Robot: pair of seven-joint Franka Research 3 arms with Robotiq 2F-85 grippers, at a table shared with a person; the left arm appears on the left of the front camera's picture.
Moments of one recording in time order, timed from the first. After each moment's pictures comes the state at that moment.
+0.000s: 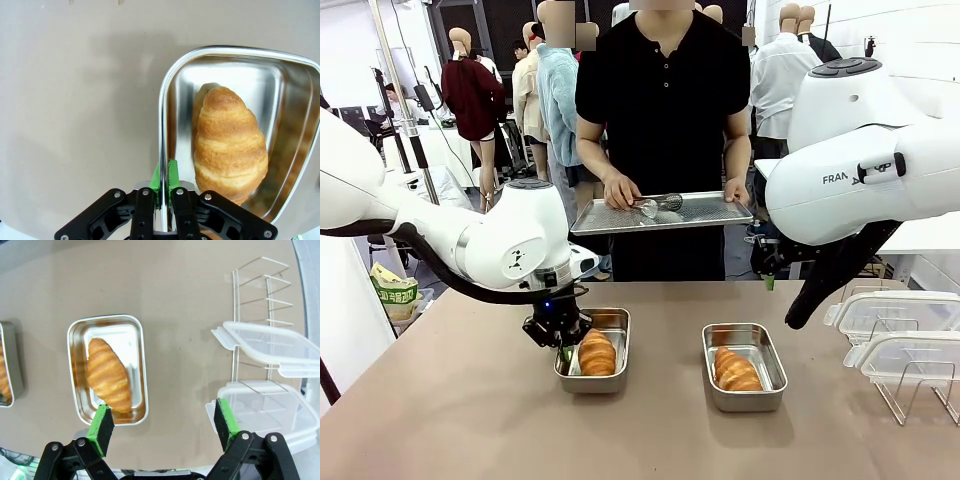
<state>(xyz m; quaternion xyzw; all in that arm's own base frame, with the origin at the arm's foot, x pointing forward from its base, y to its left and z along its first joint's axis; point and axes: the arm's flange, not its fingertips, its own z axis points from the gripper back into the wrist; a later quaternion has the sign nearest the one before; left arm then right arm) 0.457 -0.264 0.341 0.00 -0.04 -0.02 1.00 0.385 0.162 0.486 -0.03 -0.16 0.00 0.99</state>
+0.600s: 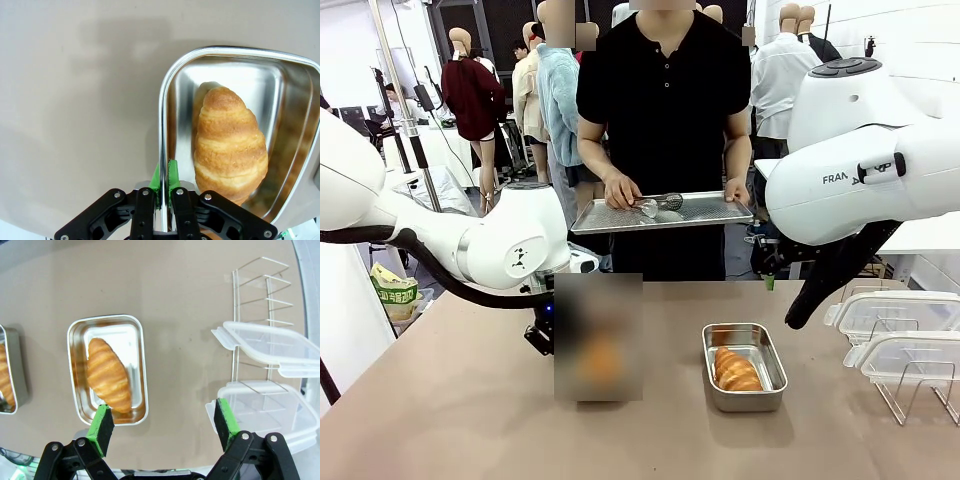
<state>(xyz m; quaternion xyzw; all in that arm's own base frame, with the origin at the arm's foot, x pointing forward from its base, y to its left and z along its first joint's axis) 0.450 -0.266 0.336 -0.03 -0.01 0.00 1.00 0.385 0.162 0.486 -0.03 -0.16 0.00 0.99</state>
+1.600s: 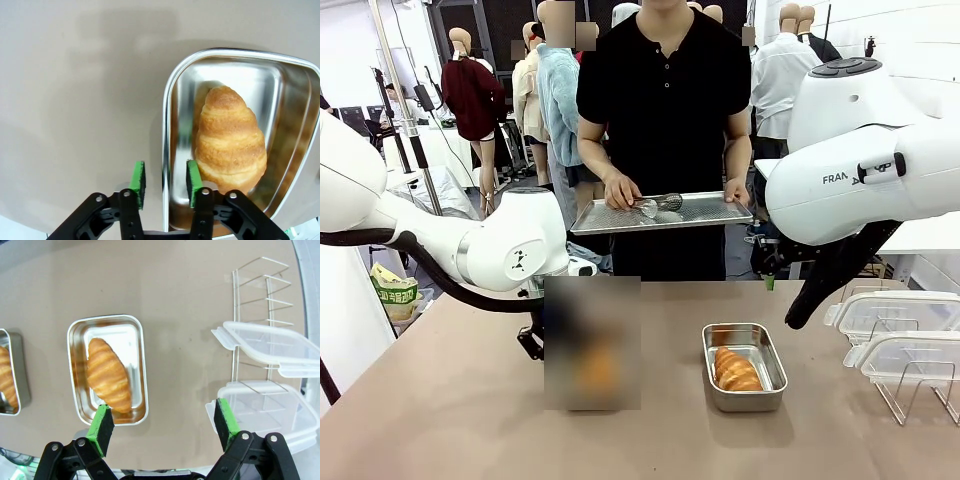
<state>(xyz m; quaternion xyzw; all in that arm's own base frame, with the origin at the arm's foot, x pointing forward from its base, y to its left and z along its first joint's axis) 0.448 -0.261 0.328 -0.02 0.01 0.01 1.00 0.385 0.162 0.486 -0.03 -0.16 0.00 0.99</state>
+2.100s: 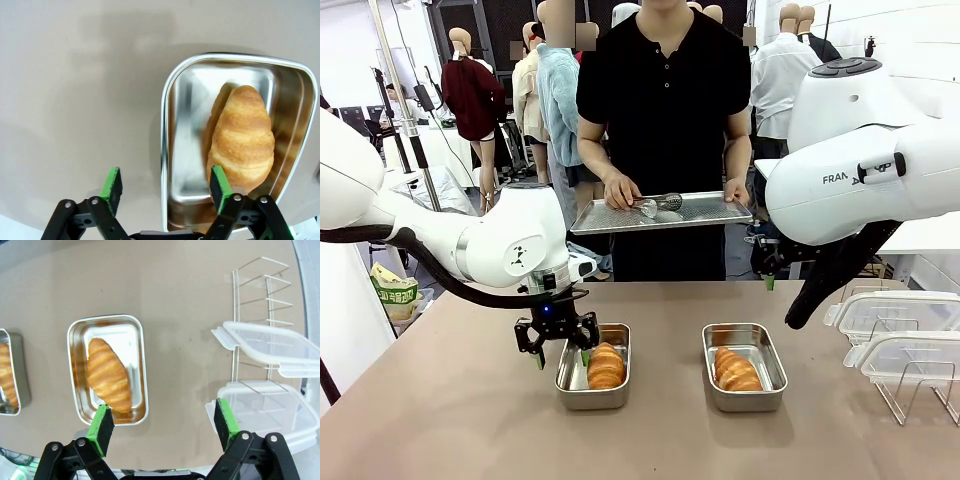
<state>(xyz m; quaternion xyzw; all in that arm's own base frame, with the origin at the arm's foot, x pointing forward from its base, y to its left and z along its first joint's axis) 0.449 -0.262 0.336 -0.02 0.01 0.01 1.00 0.384 0.162 0.486 -0.03 -0.16 0.00 0.99</state>
